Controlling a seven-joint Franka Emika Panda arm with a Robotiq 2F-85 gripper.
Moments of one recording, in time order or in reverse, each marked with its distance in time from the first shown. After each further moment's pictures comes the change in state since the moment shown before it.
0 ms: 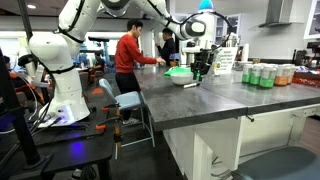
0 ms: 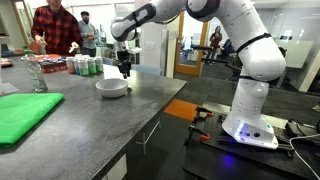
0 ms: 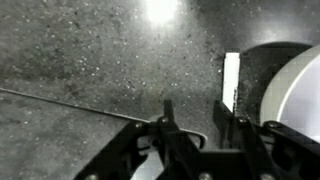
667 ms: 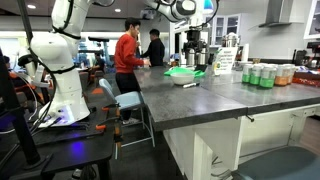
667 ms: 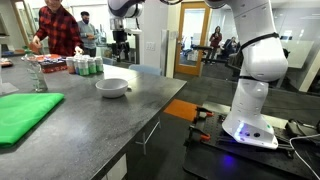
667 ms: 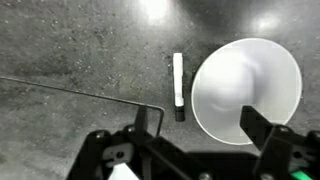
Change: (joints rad) arm 0.062 -0.221 0.014 -0.067 0.010 -0.101 0.109
